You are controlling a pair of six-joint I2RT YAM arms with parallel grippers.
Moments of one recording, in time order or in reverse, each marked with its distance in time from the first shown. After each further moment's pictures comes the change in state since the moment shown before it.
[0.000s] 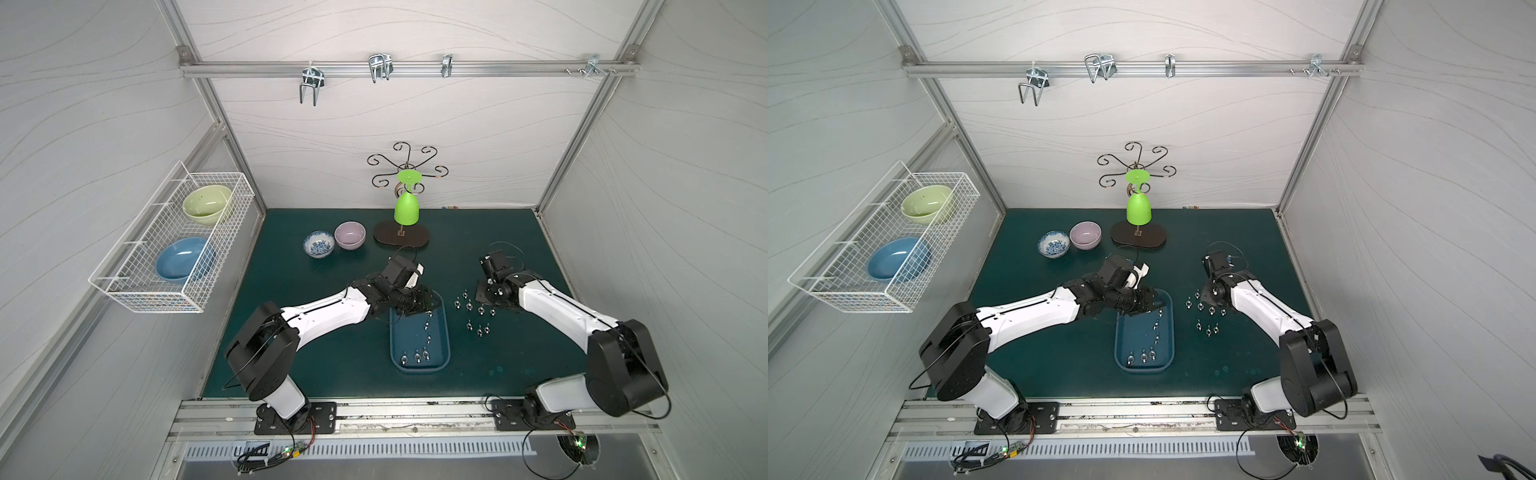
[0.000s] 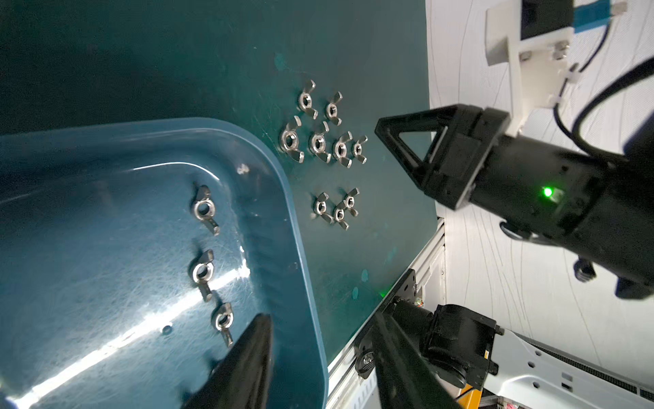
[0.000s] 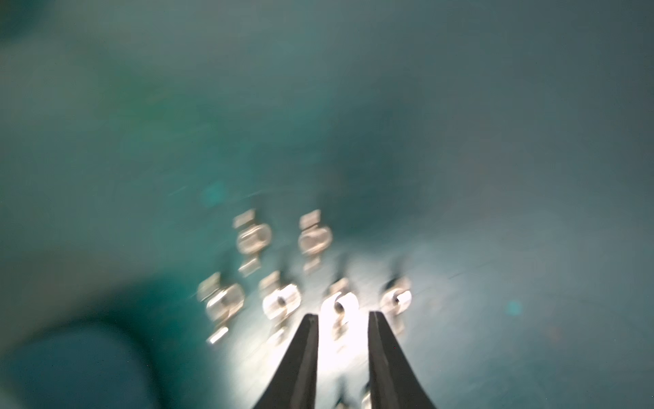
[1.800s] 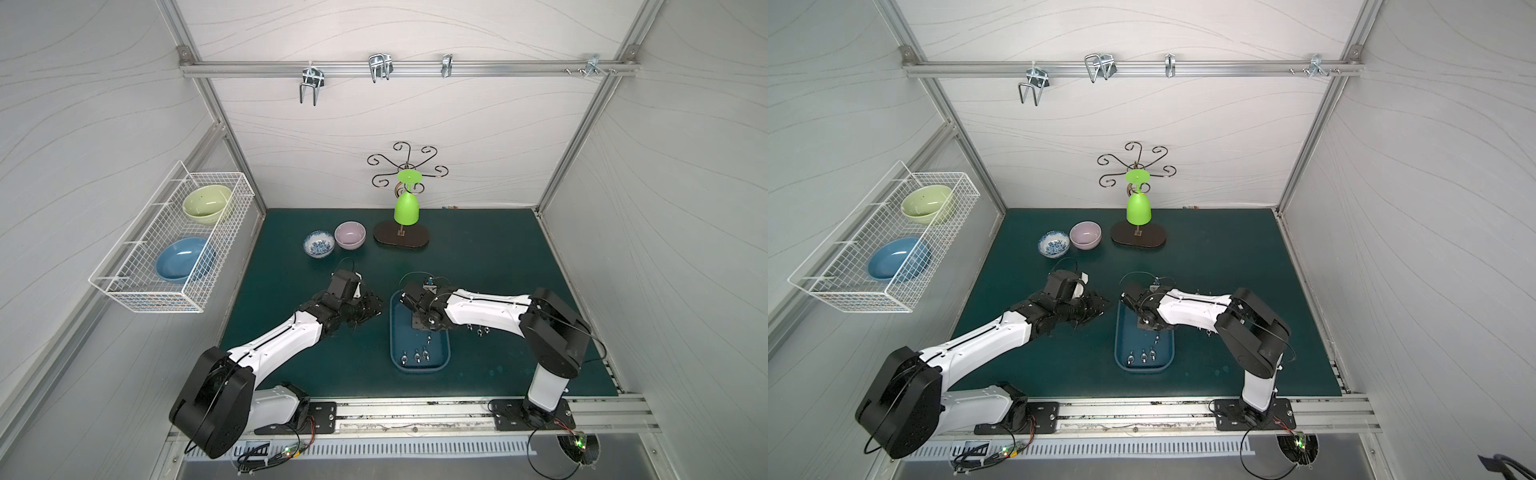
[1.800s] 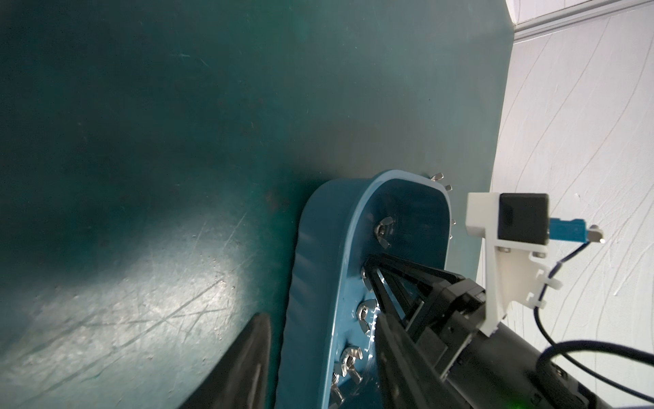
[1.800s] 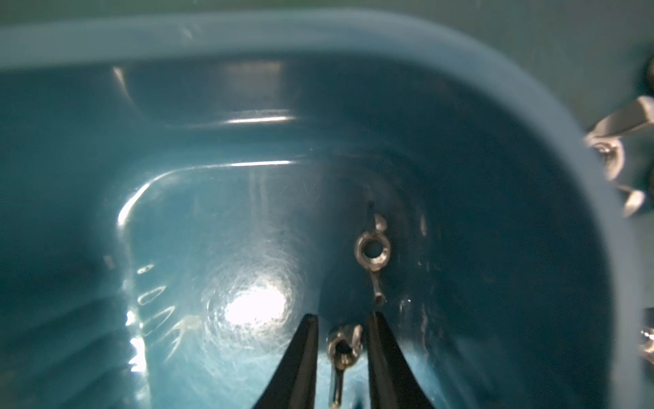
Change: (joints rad) left arm 0.274 -0.319 -0.369 -0.008 -0.095 -0.066; right arm 0.523 0.396 0.204 0.006 0.072 0.360
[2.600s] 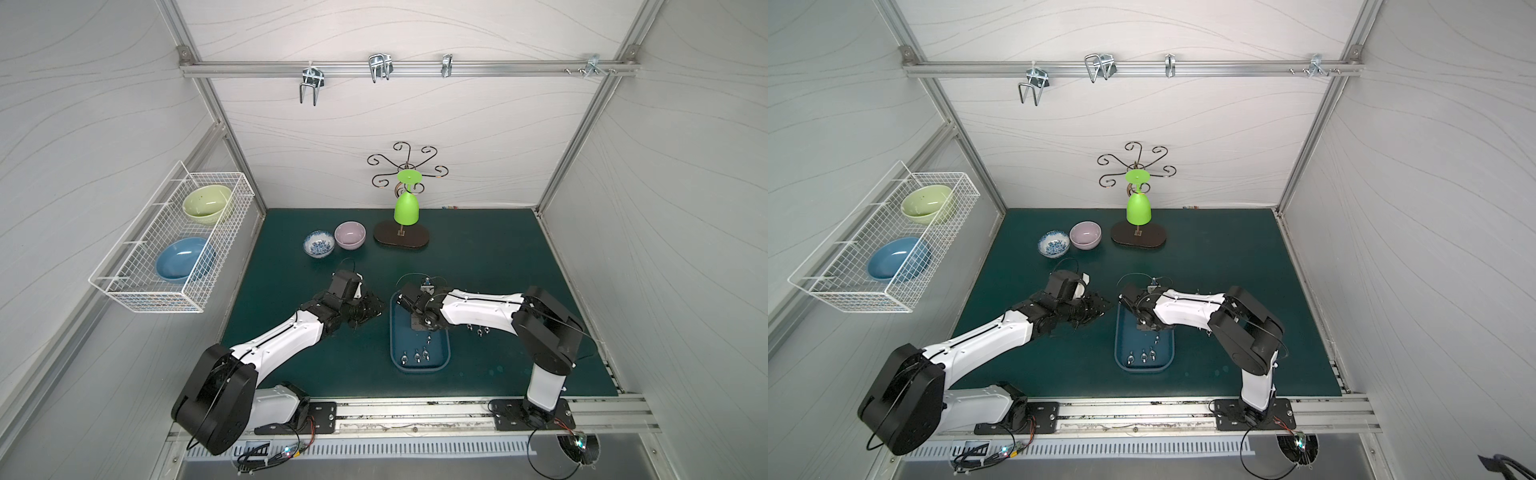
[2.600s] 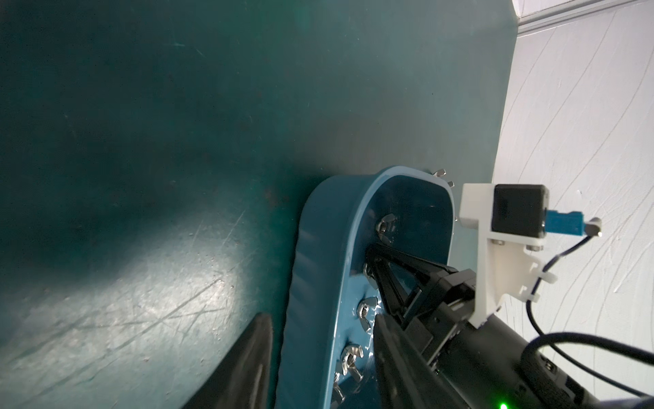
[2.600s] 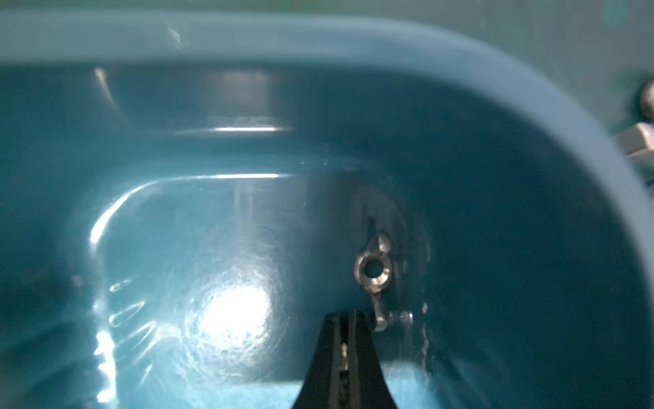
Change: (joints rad) left arm 0.000 0.019 -0.001 0.008 0.014 0.000; right arm 0.015 0.036 0.015 0.002 0.050 -0.036
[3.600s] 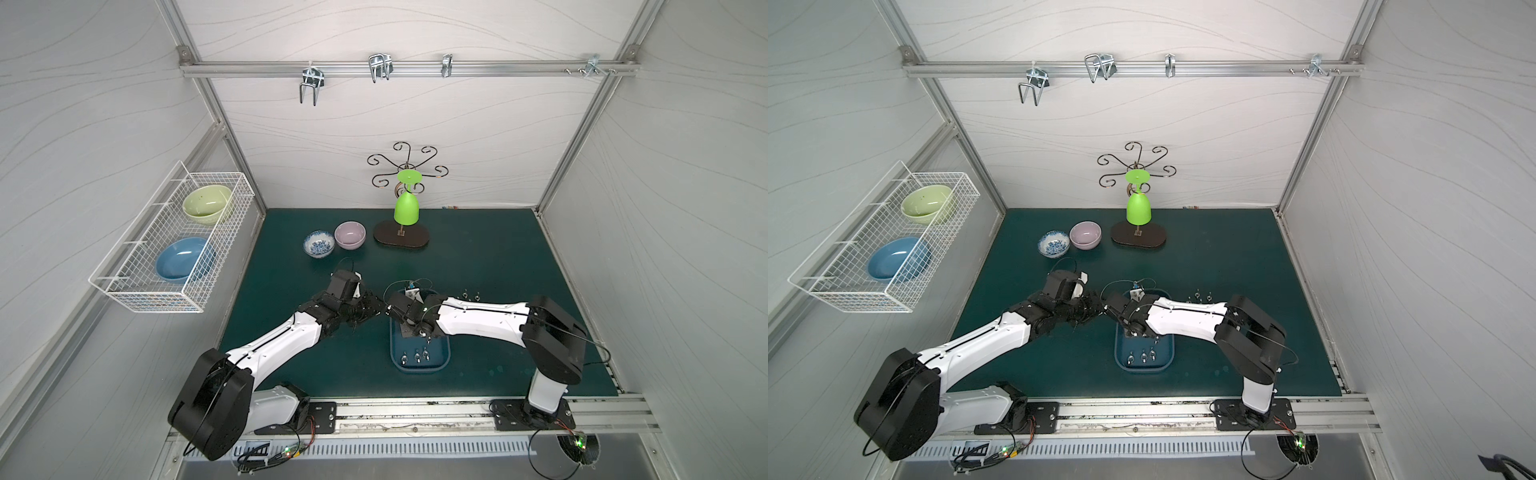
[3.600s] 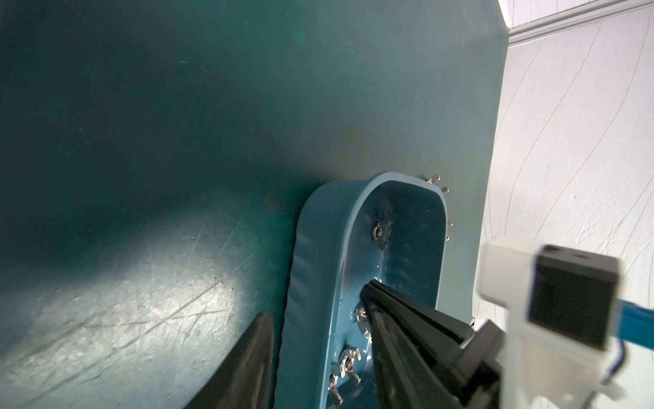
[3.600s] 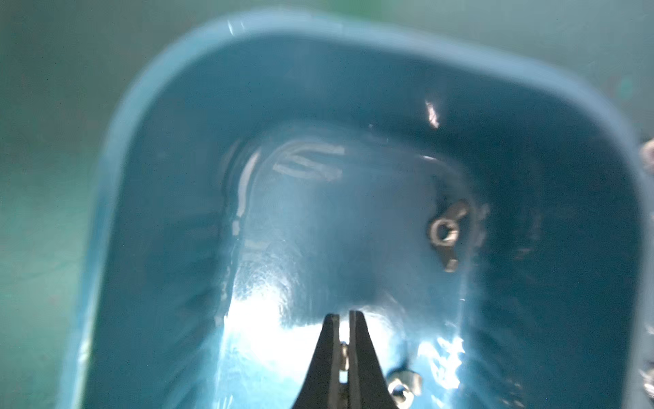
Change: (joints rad) left arm 0.000 -0.026 -0.003 -0.001 -0.020 0.000; right arm 0.124 -0.058 0.057 -0.035 0.069 -0.076
